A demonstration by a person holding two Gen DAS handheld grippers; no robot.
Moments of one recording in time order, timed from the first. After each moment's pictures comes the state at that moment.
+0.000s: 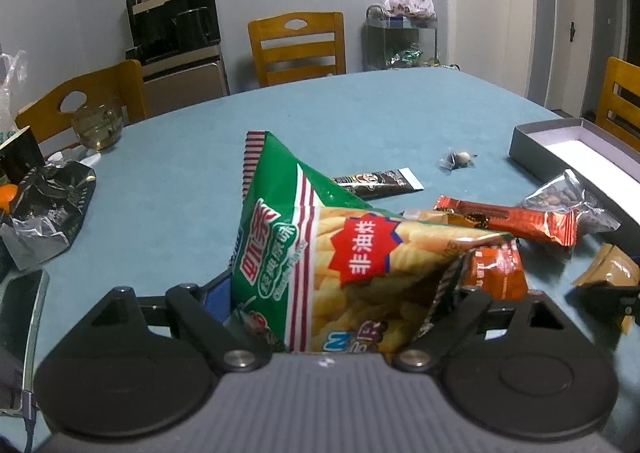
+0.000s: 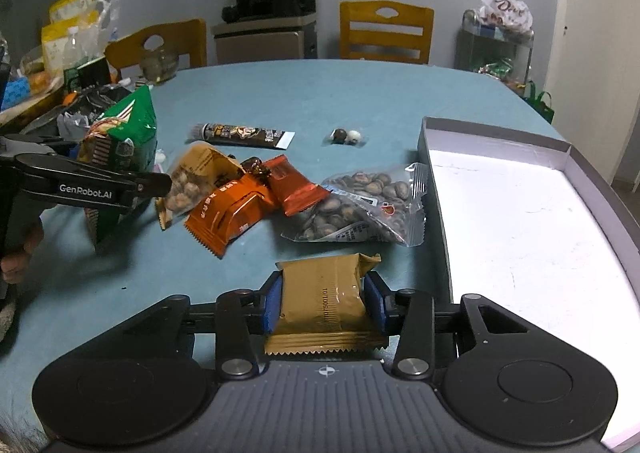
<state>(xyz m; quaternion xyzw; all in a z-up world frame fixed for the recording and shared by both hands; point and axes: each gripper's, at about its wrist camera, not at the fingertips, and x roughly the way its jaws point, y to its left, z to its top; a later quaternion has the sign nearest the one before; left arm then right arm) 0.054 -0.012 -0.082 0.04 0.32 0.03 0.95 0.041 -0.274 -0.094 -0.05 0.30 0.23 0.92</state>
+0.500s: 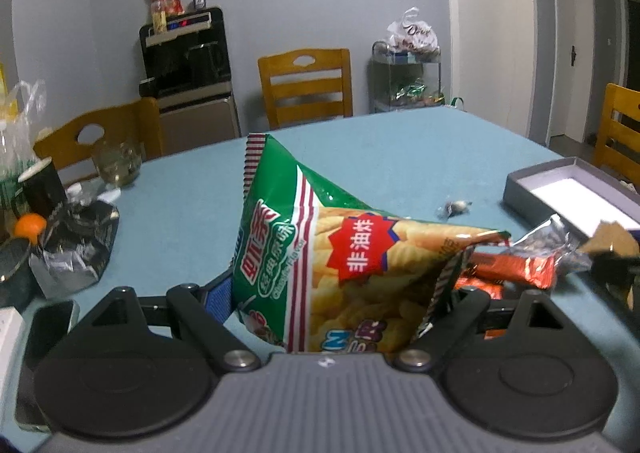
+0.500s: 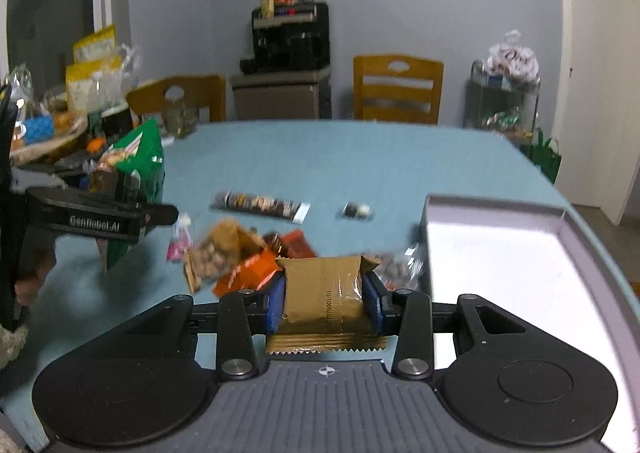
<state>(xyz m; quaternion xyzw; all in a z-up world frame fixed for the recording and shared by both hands) 0.033 -0.016 -0.035 0.05 0.27 0.04 0.96 0.028 -0.289 -0.049 -0.03 0.22 0.26 0.94</state>
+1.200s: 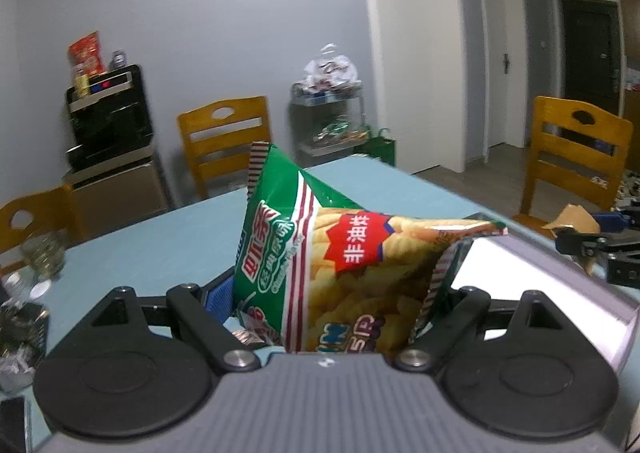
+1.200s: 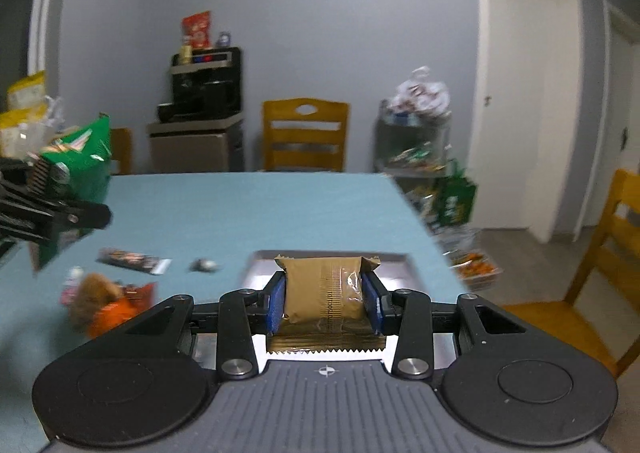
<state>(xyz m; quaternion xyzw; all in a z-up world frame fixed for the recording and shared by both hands) 0.073 -0.157 0.050 0.08 0.23 -0.06 0.97 0.058 -0.415 -0.023 -0.03 0.17 0.14 0.98</state>
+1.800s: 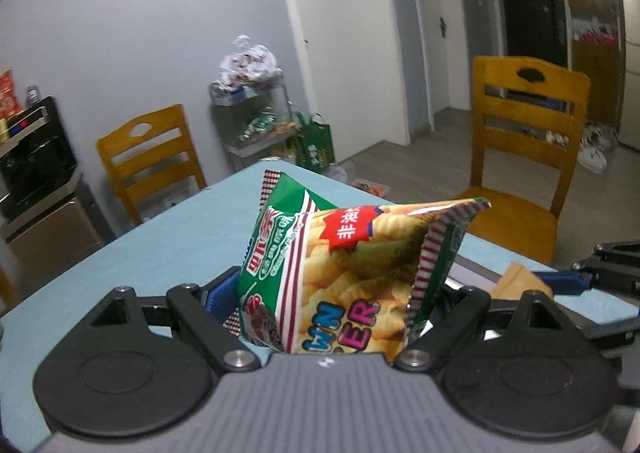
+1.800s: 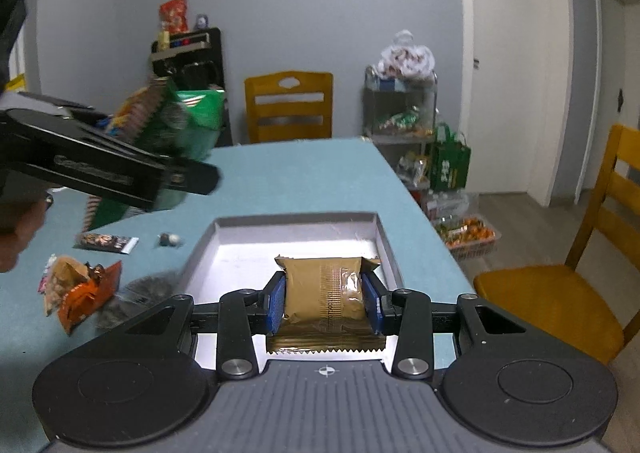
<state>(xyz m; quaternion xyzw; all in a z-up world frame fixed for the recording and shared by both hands) 0.178 -0.322 0.036 0.15 0.27 -0.15 0.94 0.088 -0.446 -0.057 0.01 0.22 0.14 0.97</state>
